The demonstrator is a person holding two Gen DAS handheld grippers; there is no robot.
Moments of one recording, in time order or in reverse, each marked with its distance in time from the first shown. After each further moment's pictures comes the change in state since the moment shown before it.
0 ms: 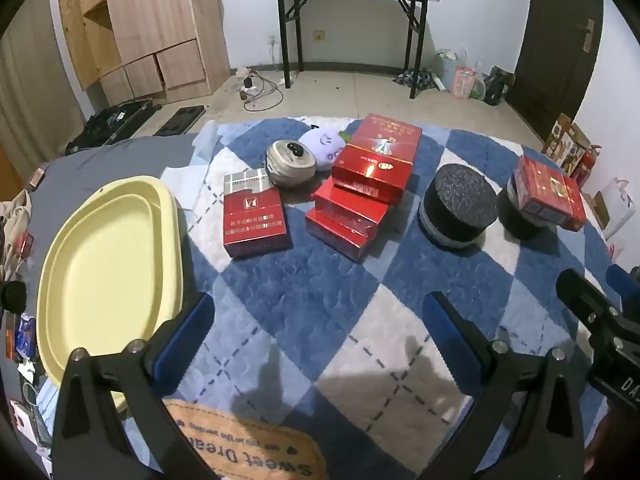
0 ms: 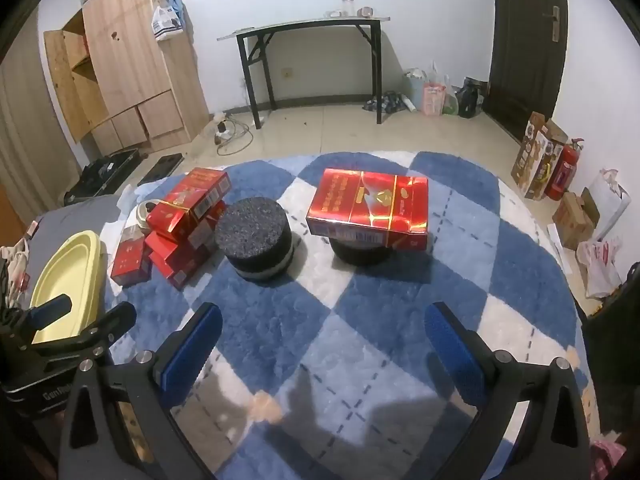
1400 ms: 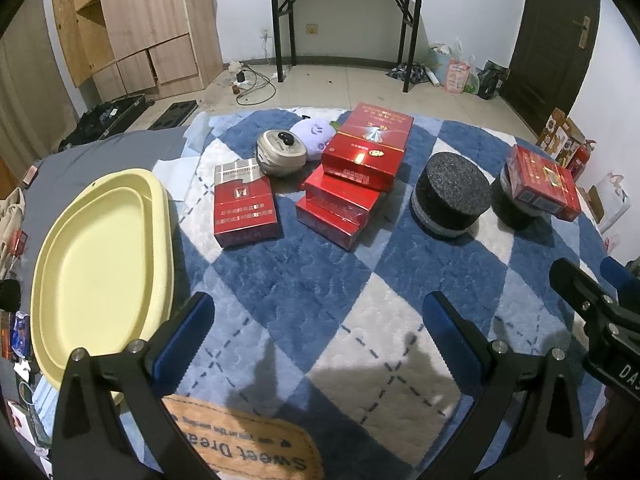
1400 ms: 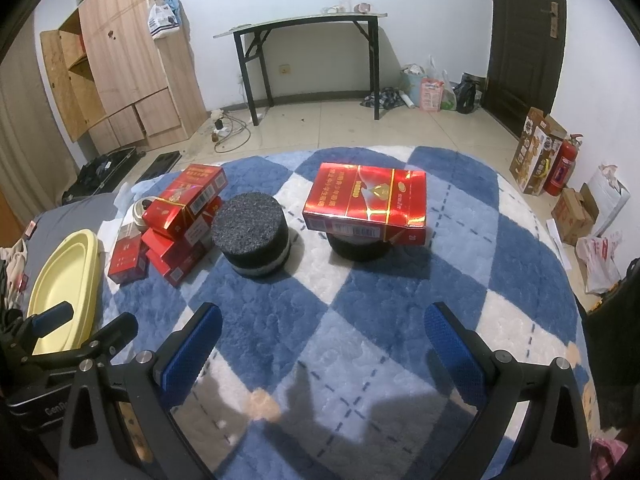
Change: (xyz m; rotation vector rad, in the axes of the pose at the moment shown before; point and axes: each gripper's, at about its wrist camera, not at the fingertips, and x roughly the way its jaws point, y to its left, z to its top) left arm 0.002 -0.004 -0.008 0.014 0.022 -0.006; right arm 0.004 -0.001 -0.001 0.006 0.010 -0.003
